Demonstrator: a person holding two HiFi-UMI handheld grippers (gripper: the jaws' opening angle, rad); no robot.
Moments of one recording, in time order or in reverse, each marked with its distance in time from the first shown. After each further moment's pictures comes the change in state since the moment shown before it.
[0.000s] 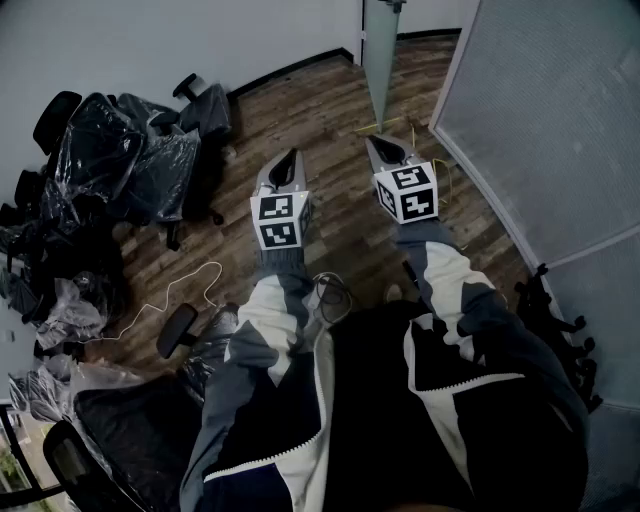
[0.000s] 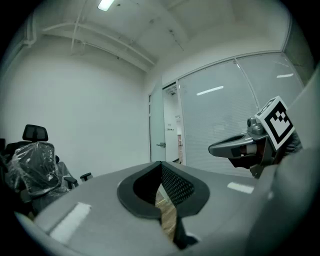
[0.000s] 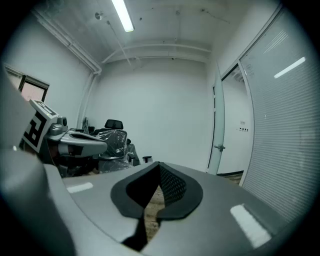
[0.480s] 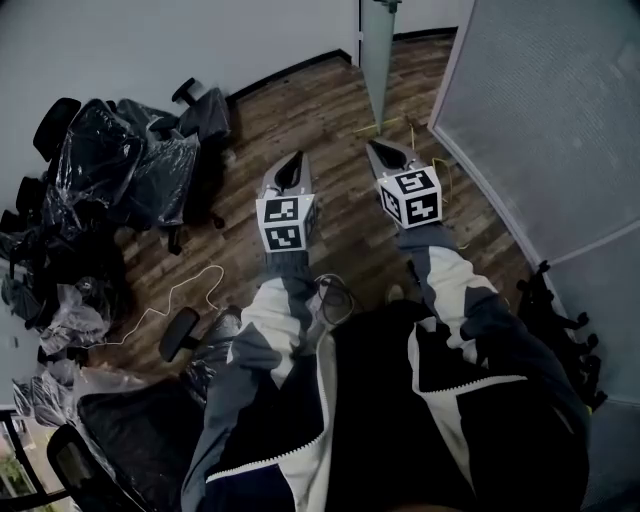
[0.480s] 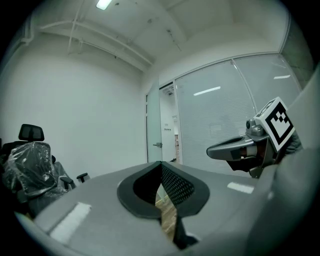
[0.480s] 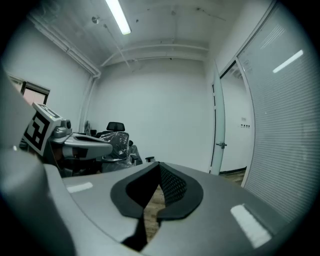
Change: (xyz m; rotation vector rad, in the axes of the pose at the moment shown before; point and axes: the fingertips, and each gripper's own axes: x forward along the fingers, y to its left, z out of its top) left arm 0.003 -0.022 0.000 -0.003 0.002 -0.038; right arm -0.014 -0.002 -0.008 0.033 -0.003 0.022
